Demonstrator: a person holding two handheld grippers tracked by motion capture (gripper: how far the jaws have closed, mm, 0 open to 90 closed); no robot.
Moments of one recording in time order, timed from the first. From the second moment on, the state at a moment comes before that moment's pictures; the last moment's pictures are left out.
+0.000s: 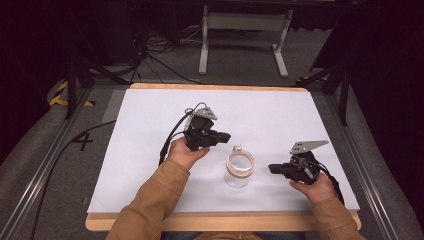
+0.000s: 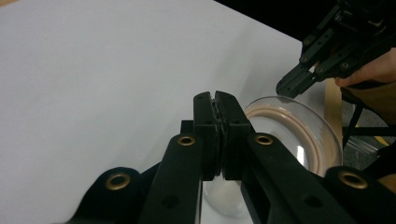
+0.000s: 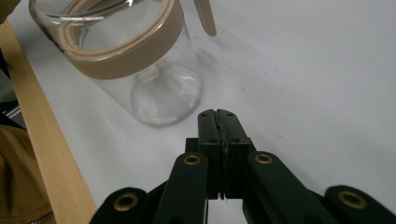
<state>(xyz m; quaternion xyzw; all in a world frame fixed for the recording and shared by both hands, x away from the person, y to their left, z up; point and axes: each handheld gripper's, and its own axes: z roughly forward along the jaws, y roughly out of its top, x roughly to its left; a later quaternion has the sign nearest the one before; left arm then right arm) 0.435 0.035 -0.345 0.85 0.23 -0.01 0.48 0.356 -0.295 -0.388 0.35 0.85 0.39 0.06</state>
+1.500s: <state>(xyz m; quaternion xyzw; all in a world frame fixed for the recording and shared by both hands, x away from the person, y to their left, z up) 0.442 0.003 -0.361 0.86 0.21 -0.02 0.47 0.332 -0.271 -0.370 0.30 0.85 0.44 0.03</state>
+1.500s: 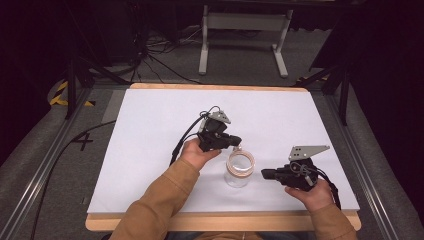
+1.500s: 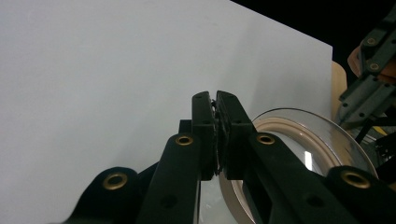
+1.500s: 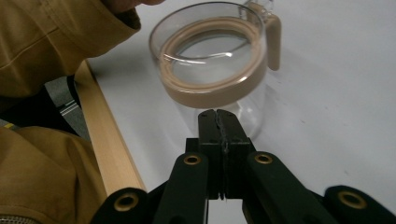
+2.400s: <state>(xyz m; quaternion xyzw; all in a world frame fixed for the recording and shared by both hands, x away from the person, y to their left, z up) 0.444 0.002 -0.363 0.86 0.22 -0.03 0.47 0.324 -0.235 -0.370 0.26 0.86 0.44 0.00</state>
